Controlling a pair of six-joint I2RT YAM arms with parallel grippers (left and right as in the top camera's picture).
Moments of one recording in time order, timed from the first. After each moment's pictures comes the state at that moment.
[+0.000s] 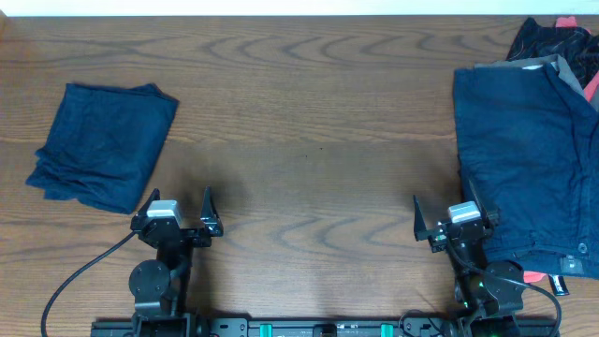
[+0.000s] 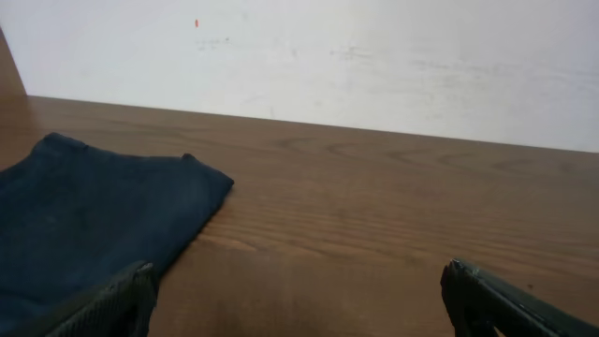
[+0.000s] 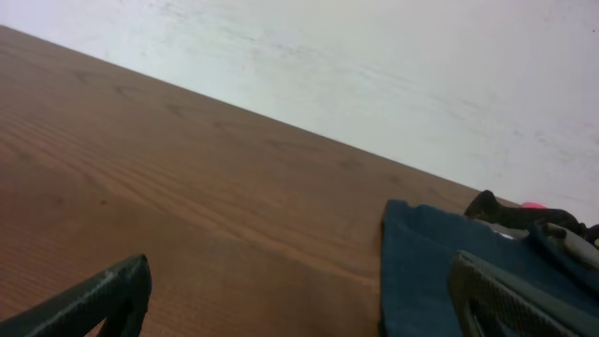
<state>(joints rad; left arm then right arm) 0.03 0.01 0.02 -0.11 0.06 -0.12 0.14 0.01 0.01 -0.06 -0.07 -0.24</state>
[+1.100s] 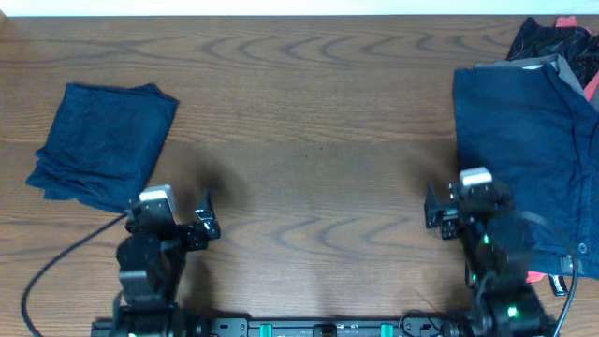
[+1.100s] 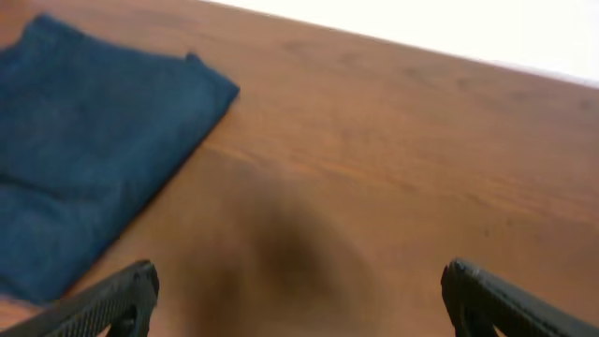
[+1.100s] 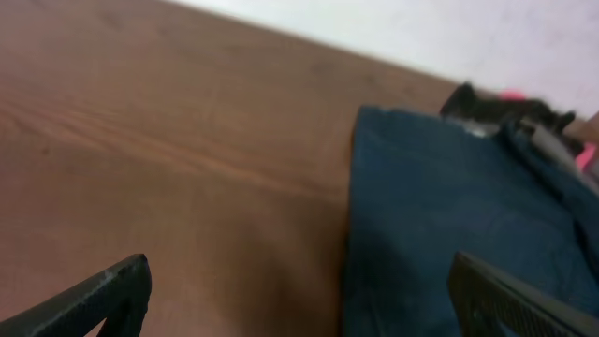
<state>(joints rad) 0.03 0.35 0.38 -0.50 0.05 -0.20 0.14 0.55 0.39 -0.30 0.10 -0.17</state>
